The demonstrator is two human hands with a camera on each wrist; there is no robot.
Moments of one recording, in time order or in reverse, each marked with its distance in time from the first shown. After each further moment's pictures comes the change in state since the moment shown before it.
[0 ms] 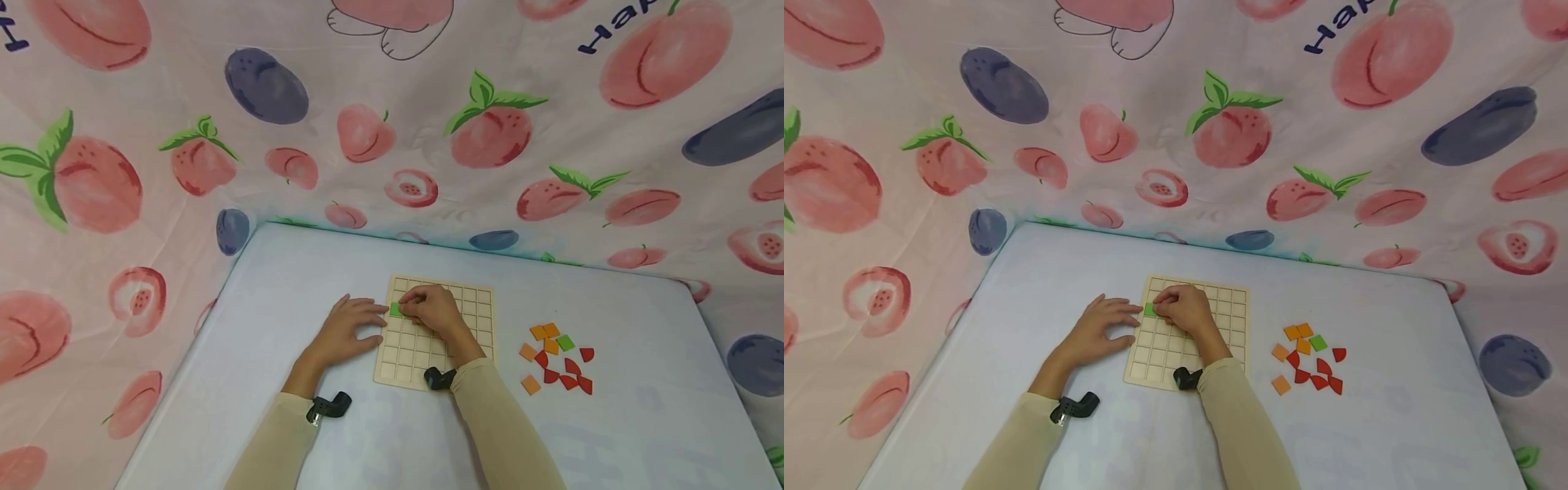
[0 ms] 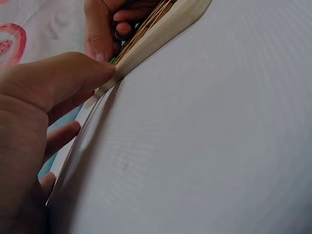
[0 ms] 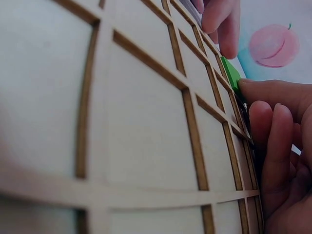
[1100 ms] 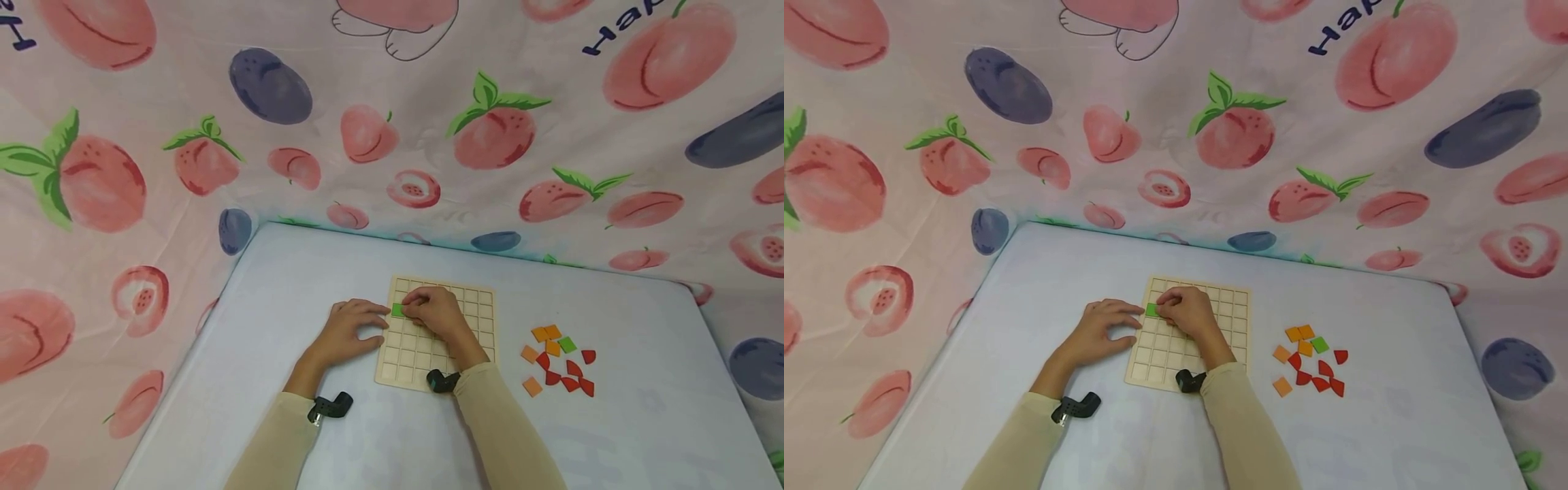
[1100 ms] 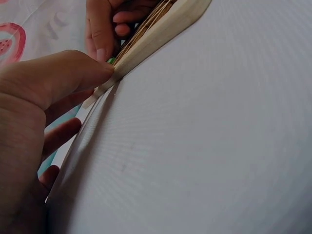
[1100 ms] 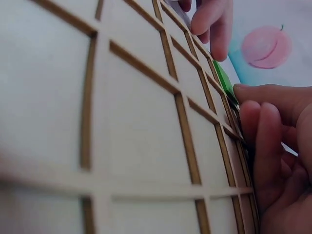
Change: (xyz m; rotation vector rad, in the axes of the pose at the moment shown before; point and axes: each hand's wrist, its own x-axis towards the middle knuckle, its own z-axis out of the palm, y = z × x) left_hand -0.001 -0.001 -0.001 -0.004 -0.001 -0.003; right_hand -0.003 0.001 0.000 0.054 0.002 0.015
